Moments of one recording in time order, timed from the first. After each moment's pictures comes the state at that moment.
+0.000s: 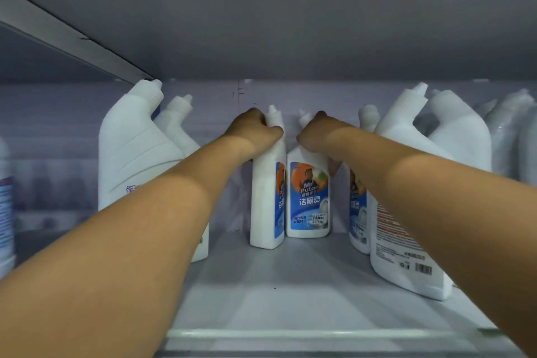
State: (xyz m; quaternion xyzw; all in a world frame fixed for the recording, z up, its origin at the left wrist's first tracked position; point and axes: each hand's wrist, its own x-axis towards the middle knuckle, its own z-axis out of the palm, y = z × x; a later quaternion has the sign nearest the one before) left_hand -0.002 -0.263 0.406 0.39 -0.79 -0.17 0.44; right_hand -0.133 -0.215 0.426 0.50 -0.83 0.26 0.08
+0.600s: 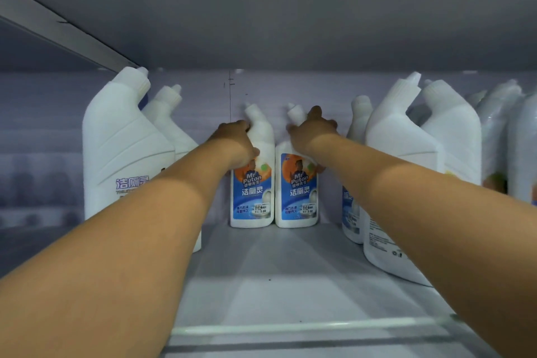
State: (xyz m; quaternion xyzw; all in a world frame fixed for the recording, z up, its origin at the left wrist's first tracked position) left_hand 0.009 -0.276 0.388 0.47 -0.82 -0.08 0.31; right_hand -0.138 -0.222 0.400 0.48 -0.79 0.37 0.04
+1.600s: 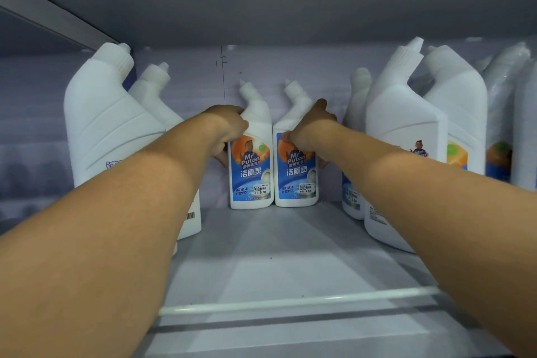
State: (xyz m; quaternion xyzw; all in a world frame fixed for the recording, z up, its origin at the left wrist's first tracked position) left_hand 0.008 -0.284 0.386 0.47 -0.74 -0.31 0.36; right_hand -0.141 -0.225 0.374 0.43 -0.80 0.42 -0.04
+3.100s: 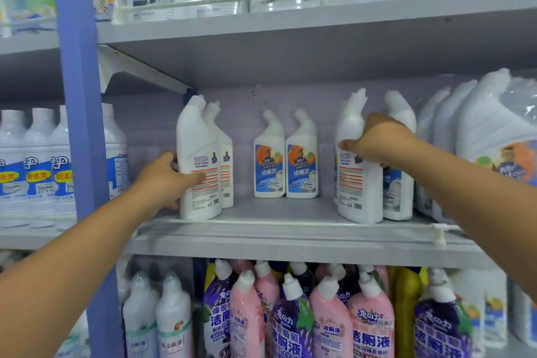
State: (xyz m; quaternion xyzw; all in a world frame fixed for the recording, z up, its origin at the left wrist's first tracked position) left_hand 0.171 -0.126 0.316 0.52 -0.65 -0.24 0.49; right_hand -0.164 -0.018 0.382 0.53 -0.79 0.30 0.09
